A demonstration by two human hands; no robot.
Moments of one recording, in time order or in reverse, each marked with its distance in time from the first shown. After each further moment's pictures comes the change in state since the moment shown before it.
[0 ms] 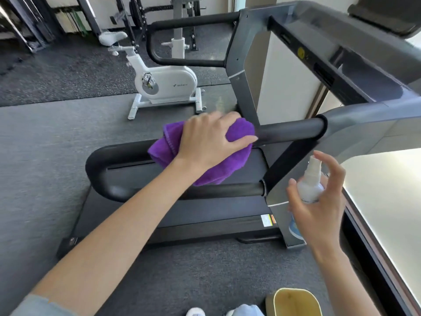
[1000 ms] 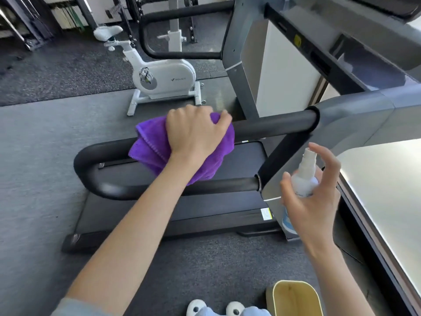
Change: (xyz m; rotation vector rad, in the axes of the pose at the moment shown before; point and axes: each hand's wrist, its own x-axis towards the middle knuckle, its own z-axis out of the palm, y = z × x) left_hand 0.013 0.013 0.004 0.140 0.001 -0.322; right_hand 0.004 0.009 -0.004 0.060 -0.017 0.039
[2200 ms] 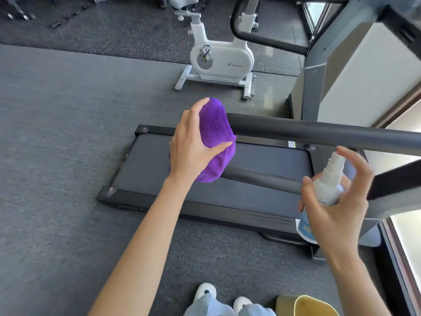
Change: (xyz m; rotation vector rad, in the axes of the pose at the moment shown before) left_hand -0.108 -0.231 0.007 -0.596 0.092 -0.368; right_hand -0.062 -0.082 0.145 -0.050 -0.271 -0.122
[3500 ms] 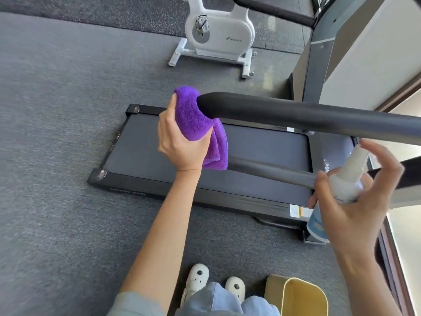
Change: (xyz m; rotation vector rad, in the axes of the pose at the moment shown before) left_hand -0.009 -0.036 0.076 -0.058 0.746 -0.004; right_hand 0.005 0.032 -0.011 -0.001 0.028 -0.016
